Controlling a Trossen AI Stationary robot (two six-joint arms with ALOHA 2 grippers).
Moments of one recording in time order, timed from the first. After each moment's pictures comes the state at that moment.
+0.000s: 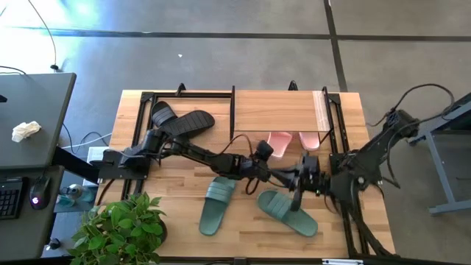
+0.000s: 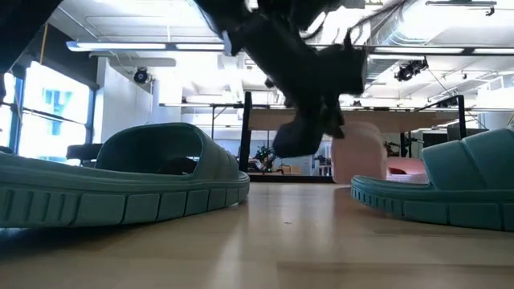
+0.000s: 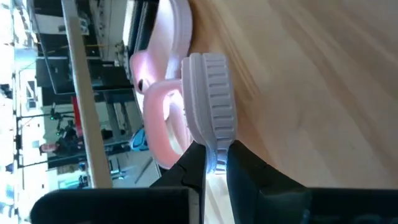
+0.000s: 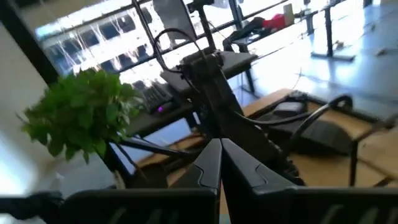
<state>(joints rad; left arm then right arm) -0.03 2.21 1.57 -0.05 -0.71 1.01 0.68 1.24 1.12 0.01 0.93 0.52</state>
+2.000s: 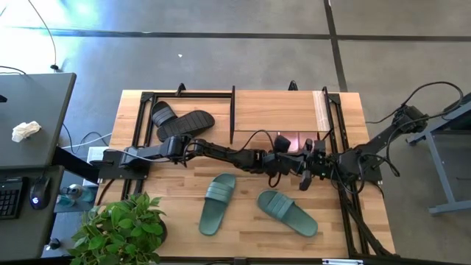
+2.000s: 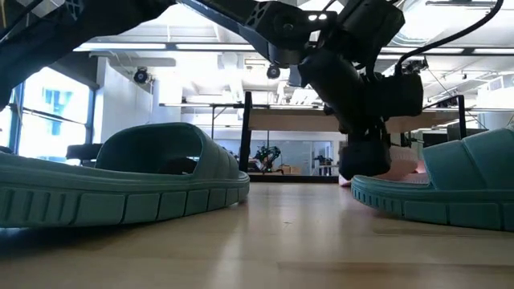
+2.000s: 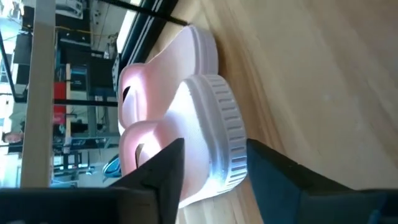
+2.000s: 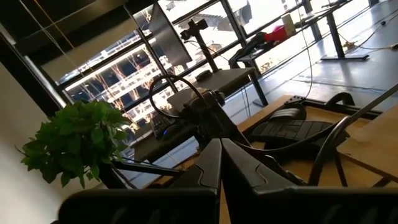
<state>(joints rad) 0.05 2.54 2.05 -0.18 -0.62 0.88 0.60 1.01 0.75 0.33 0.86 0.47</state>
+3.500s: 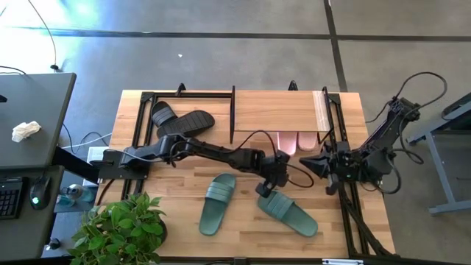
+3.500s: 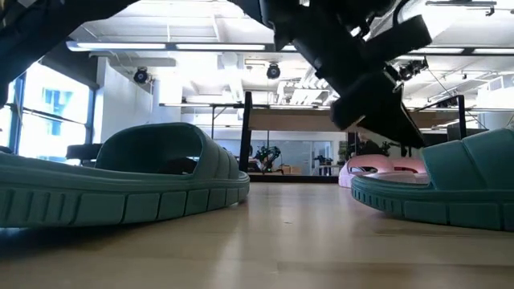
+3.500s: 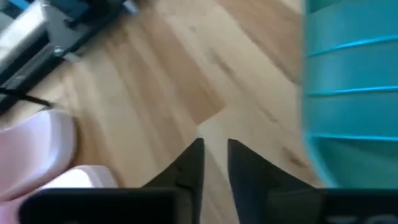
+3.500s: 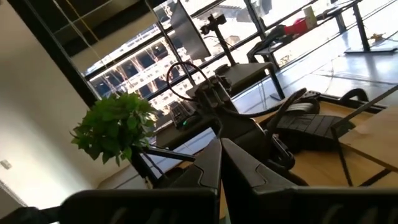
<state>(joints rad) 0.01 2.44 2.04 -0.42 -0.04 0.58 0.85 0.82 0.75 0.15 1.02 0.45</state>
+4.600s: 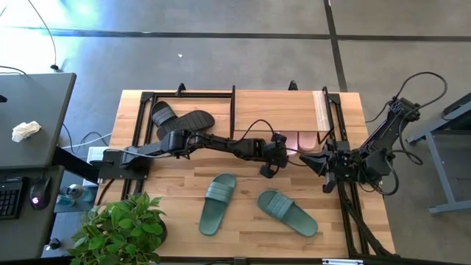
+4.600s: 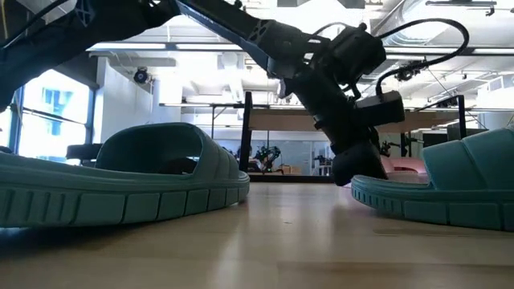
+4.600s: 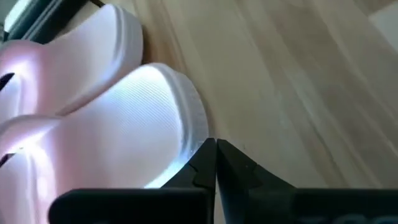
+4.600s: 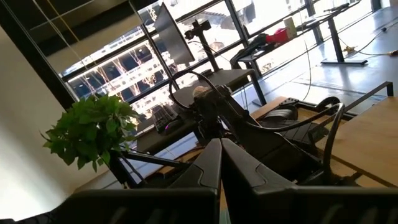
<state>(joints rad) 0.13 2.53 2.04 -0.32 -0.21 0.63 0.85 0.82 0.75 0.15 1.09 0.42</state>
